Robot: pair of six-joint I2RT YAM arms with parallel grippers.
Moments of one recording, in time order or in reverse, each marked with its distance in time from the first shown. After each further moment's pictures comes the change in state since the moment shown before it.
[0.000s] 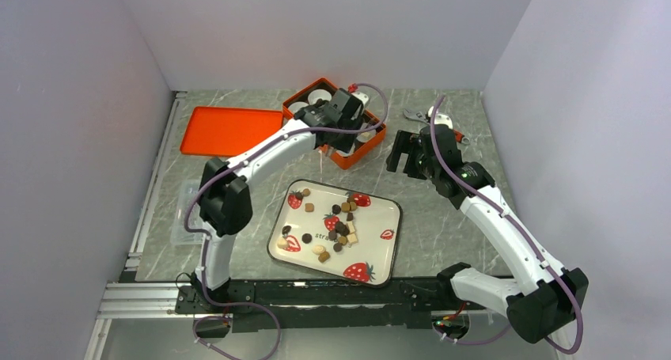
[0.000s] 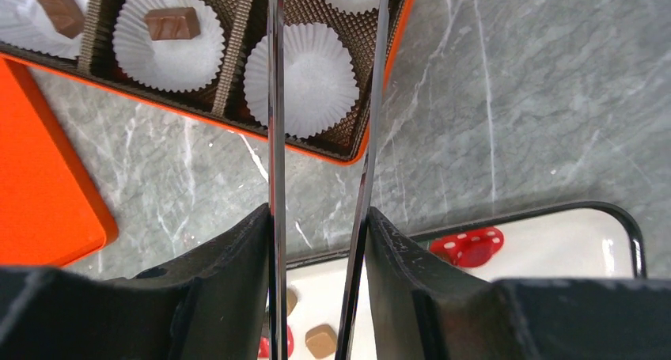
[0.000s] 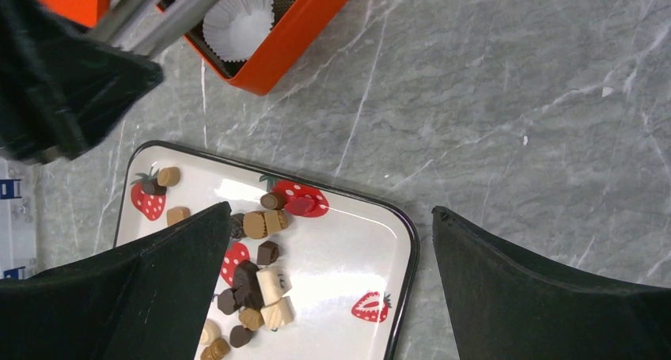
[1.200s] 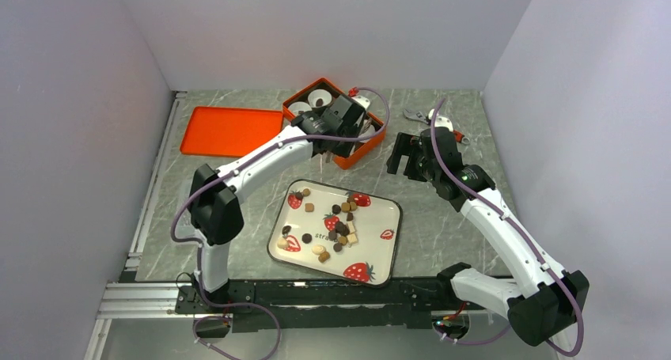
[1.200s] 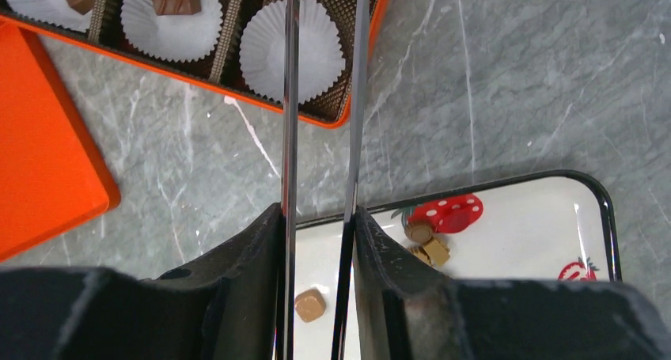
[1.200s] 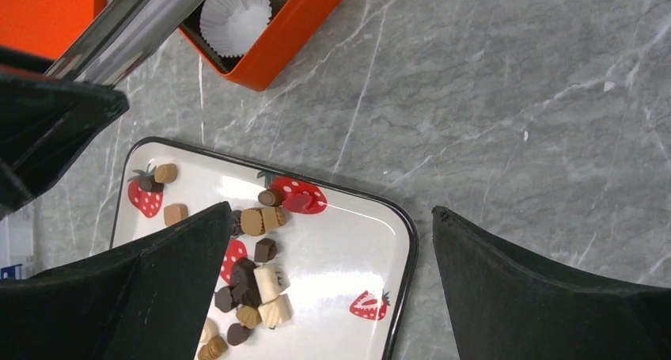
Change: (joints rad) left arm -0.064 -0.142 -0.085 -0.040 -0.068 -0.048; right arm 0.000 -0.018 -0.027 0.009 -0.002 0.002
